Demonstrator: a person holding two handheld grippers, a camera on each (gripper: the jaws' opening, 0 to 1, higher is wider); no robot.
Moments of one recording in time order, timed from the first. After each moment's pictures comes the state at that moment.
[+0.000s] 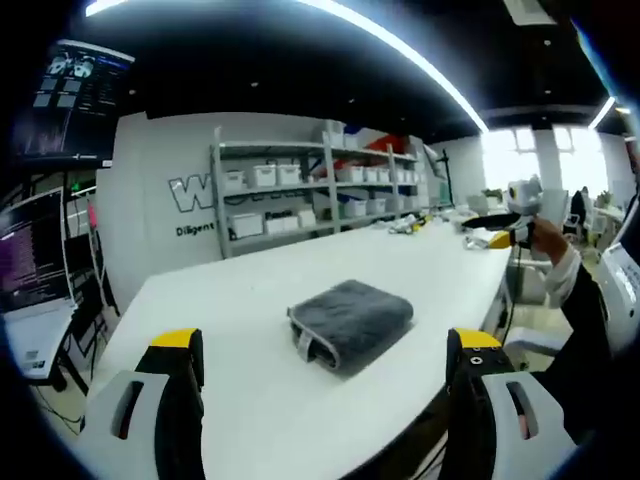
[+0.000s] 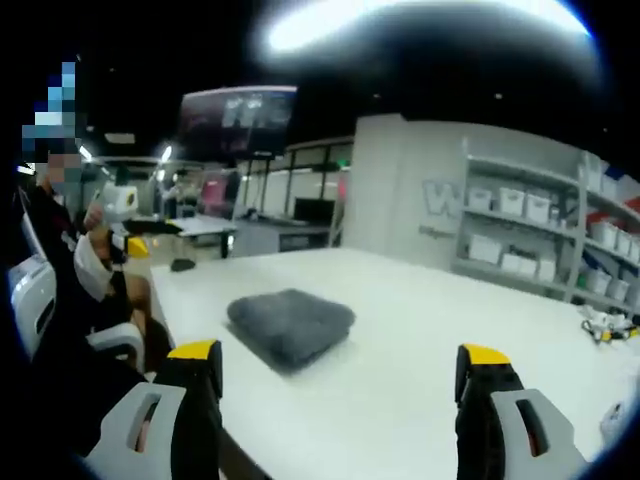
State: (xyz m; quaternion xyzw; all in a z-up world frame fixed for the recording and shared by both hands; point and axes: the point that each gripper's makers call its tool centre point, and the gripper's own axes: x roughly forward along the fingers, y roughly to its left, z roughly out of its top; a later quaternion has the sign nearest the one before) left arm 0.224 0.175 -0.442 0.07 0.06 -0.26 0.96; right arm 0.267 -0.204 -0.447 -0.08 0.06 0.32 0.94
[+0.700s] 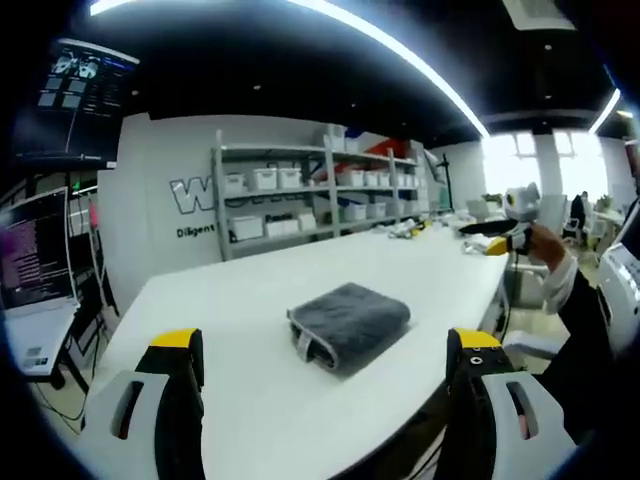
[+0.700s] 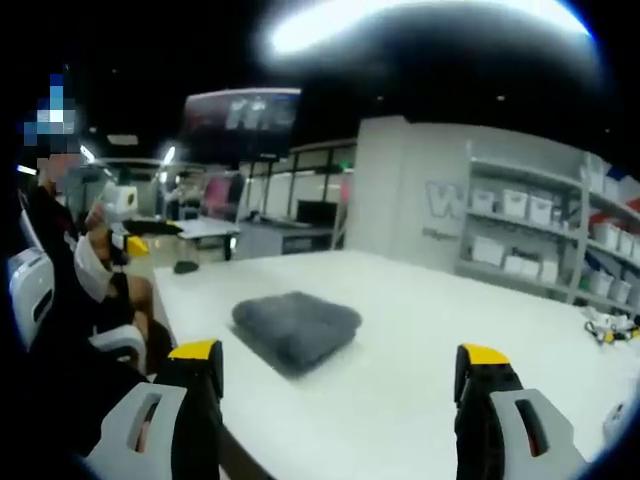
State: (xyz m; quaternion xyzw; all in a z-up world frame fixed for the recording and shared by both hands) left arm 0.215 0.177 -0.438 0.06 0.05 -0.26 0.96; right arm 0.263 -0.194 -0.449 -0.08 0.06 0.32 0.94
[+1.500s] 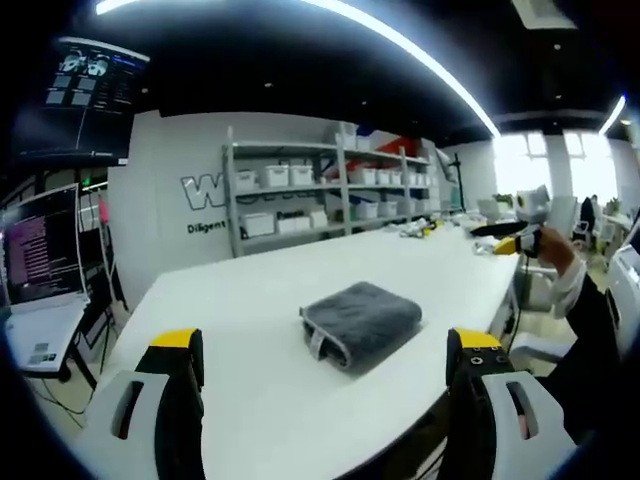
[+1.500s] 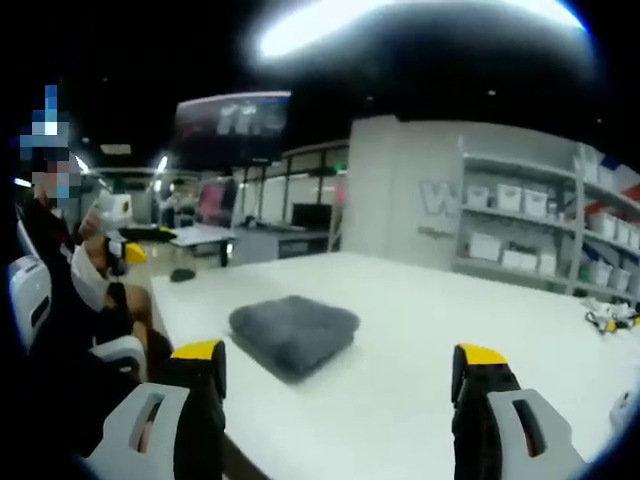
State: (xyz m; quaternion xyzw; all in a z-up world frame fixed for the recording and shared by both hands) left arm 0.223 0.191 -0.433 0.06 0.06 -0.23 0.97; right arm 0.272 -0.192 -0.445 -0.06 0.05 0.31 0.95
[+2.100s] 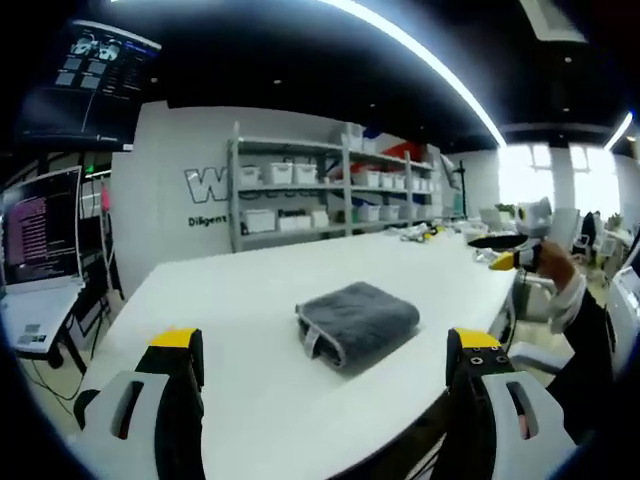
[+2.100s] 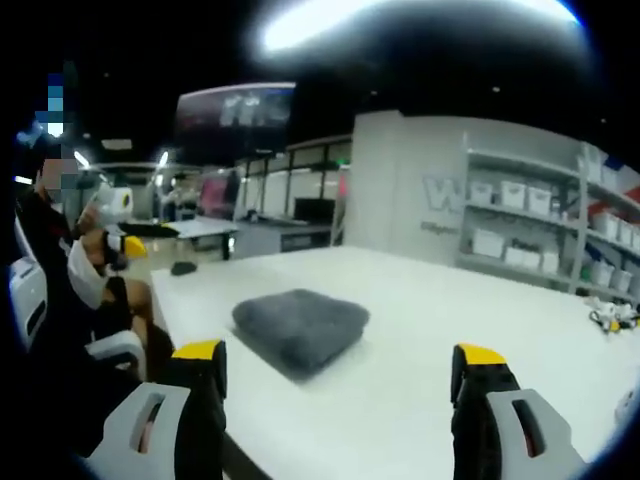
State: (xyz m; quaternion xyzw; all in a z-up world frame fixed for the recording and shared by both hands) left arm 0.222 0.179 -0.439 0.03 0.06 -0.24 0.97; right arm 0.266 -0.175 -0.457 -0.07 0.06 0.32 0.94
